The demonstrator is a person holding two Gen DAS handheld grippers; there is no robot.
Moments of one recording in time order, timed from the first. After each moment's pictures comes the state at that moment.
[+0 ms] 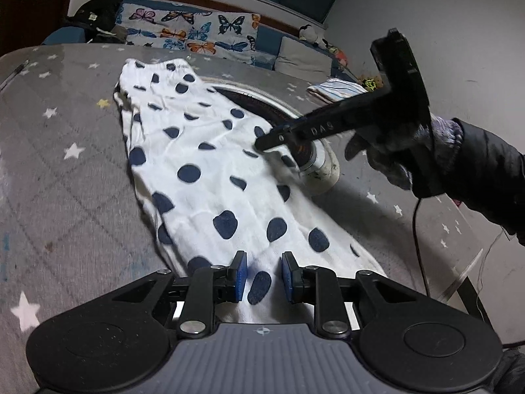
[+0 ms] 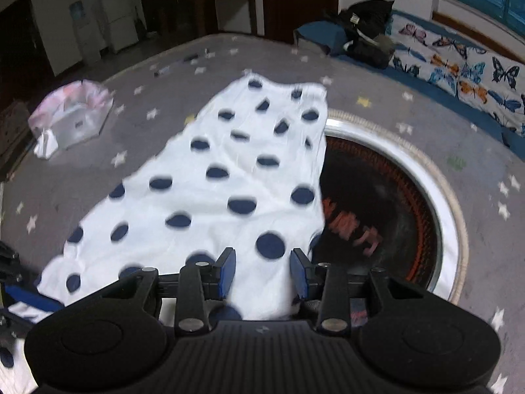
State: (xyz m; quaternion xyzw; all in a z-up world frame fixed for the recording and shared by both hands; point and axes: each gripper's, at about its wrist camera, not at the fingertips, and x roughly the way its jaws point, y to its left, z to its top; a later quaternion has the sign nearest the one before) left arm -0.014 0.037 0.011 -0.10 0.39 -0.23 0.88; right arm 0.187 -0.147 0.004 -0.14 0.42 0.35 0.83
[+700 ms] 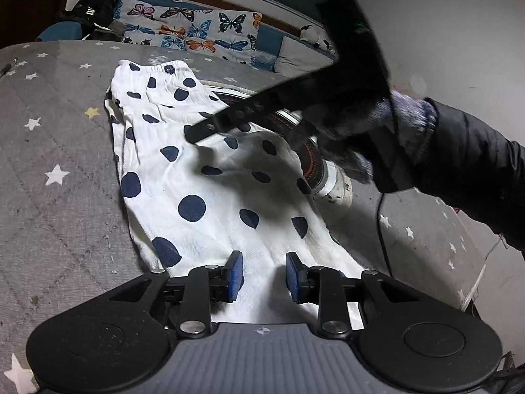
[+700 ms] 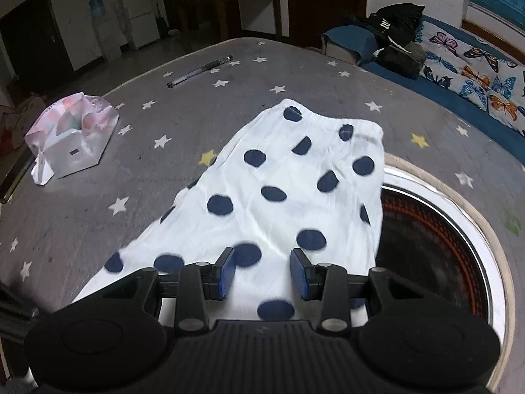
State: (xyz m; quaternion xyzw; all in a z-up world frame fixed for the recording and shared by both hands) left arm 0.026 0.038 0.001 -0.12 0.40 -0.24 0.88; right arm 0.234 -0.071 -0.010 -0.15 0.42 0.39 0.81
